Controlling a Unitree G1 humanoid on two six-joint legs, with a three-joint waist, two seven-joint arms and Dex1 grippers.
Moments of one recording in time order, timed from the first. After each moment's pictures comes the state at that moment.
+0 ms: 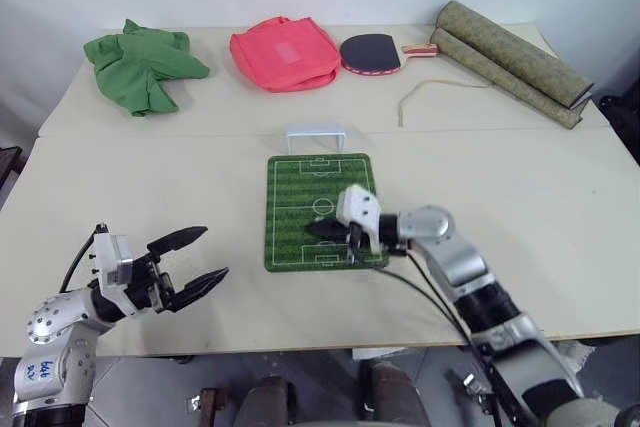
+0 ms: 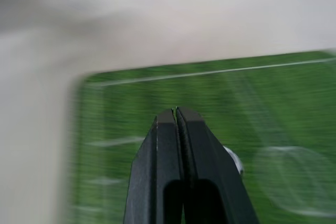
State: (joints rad) left arm 0.07 0.55 0.36 -0.07 -0.64 0.08 -1.07; right arm -0.66 -0.34 0.29 0.25 0.14 0.10 0.99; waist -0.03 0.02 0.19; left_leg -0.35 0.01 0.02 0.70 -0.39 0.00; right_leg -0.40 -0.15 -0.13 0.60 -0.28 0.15
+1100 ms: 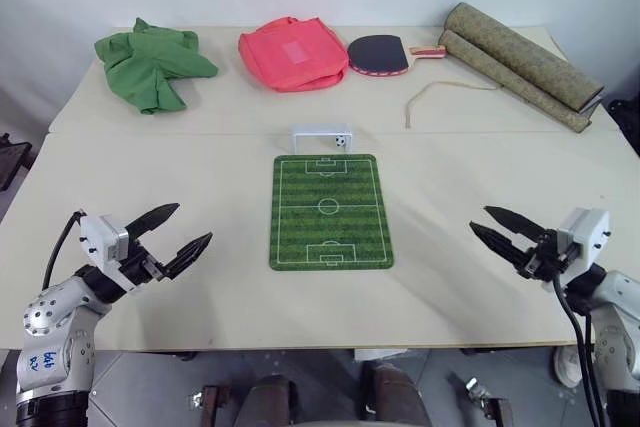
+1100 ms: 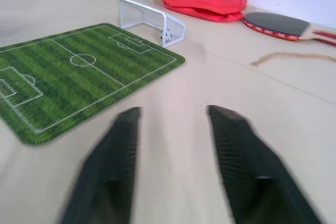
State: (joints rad) left arm 0.02 0.57 0.39 0.00 -0.49 -0.01 -0.89; right arm 0.07 -0.62 -0.41 -0.08 0.54 0.00 1.01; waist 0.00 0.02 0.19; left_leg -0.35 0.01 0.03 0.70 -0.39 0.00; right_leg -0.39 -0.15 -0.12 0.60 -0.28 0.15
